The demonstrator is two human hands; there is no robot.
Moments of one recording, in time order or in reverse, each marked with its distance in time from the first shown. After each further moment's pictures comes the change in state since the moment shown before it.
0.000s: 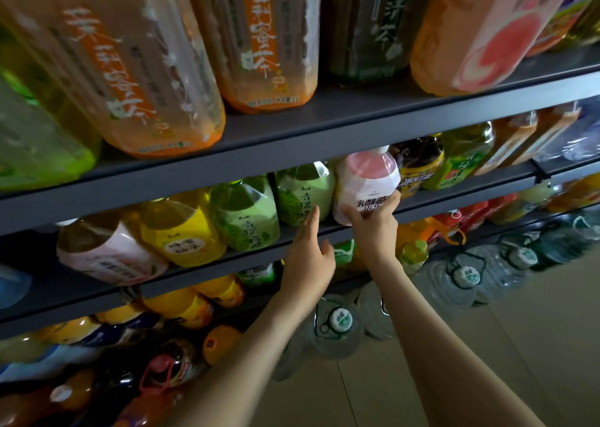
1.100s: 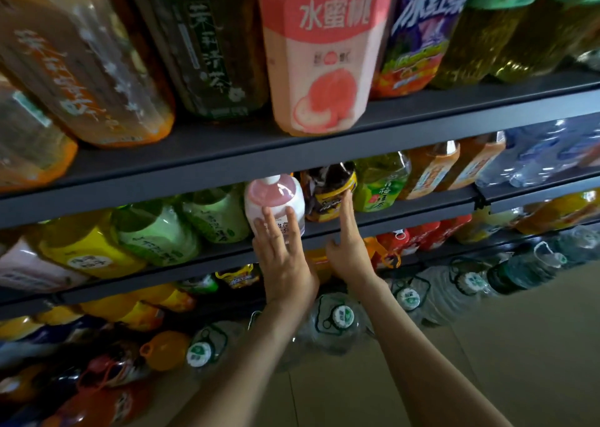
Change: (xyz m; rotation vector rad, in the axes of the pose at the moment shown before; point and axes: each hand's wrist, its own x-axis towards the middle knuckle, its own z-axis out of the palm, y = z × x) left_hand 0.028 0.056 0.135 0.600 0.415 0.103; right_hand 0.073 0.053 -0.104 -0.115 -0.468 -0.318
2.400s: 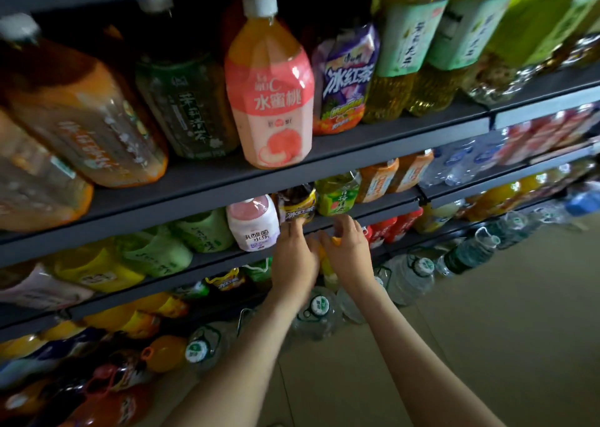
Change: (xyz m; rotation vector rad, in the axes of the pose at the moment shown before) left_hand 0.016 0.081 -0.074 -0.379 -0.217 -0.095; right_hand -0.039 -0.068 -0.077 -0.056 0.223 0.227
